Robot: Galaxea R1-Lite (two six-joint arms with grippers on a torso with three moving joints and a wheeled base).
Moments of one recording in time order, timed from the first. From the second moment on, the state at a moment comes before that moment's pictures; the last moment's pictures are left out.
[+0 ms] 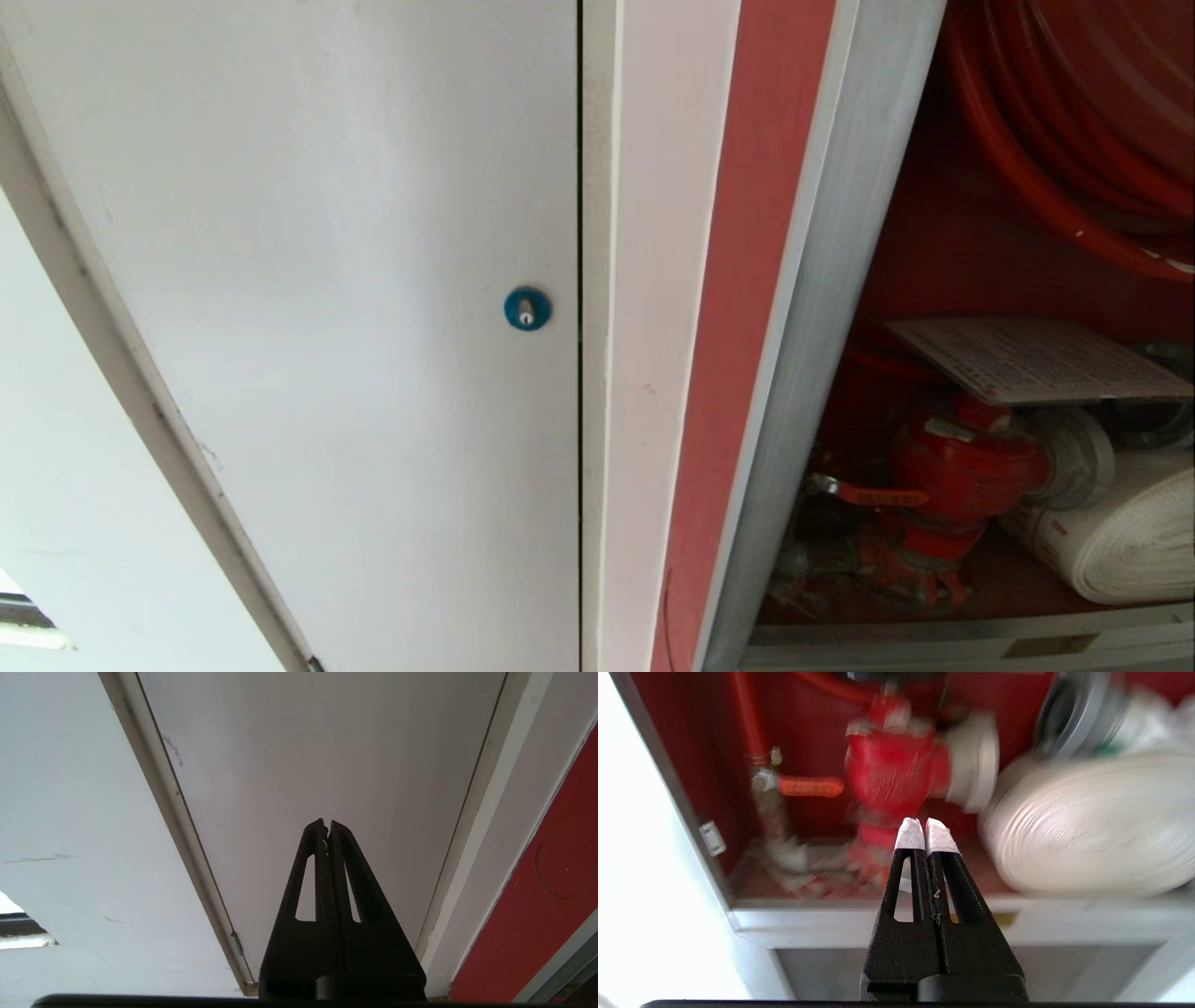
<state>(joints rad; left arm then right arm) -0.01 0.00 0.00 -0.01 -0.04 0.05 0.00 0.16 -0.27 0.04 -0.03 0.00</state>
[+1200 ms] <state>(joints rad) -0.01 0.00 0.00 -0.01 -0.04 0.05 0.02 0.47 -0.53 0.23 -0.17 -0.79</state>
